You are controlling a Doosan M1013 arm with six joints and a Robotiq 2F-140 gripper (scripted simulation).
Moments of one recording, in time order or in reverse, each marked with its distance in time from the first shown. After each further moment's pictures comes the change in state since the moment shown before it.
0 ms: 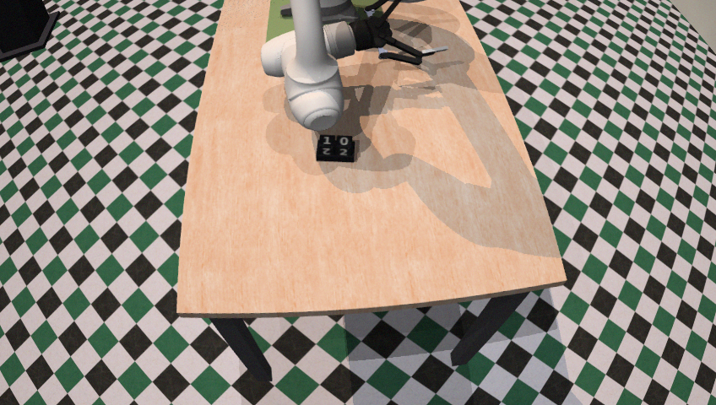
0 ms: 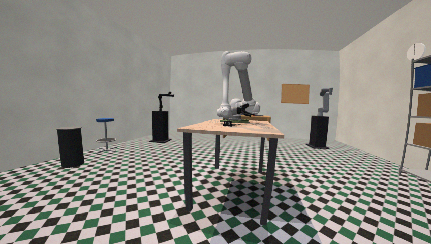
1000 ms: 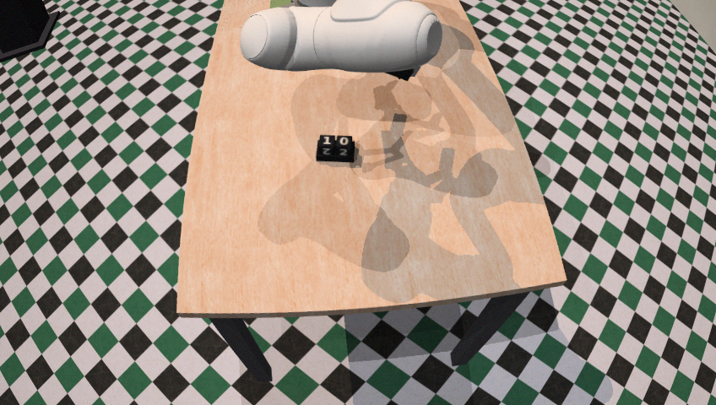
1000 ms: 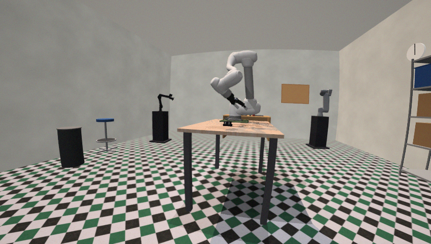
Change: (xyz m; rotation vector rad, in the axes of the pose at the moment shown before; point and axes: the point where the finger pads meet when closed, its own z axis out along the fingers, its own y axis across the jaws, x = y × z) arm 0.088 0.070 -0.150 0.273 -0.919 -0.695
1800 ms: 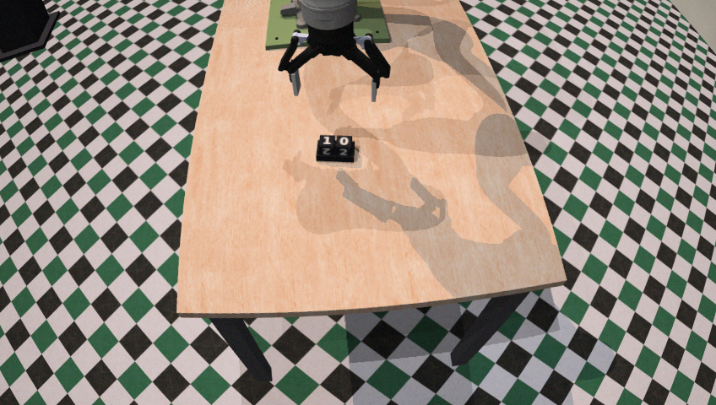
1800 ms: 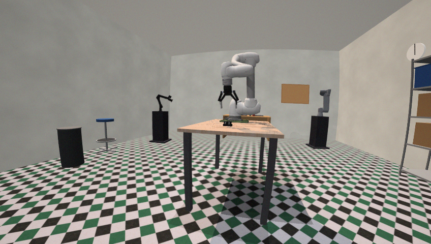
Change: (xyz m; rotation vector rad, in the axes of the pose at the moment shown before) arm -0.093 0.013 -0.137 0.252 -0.810 -0.619
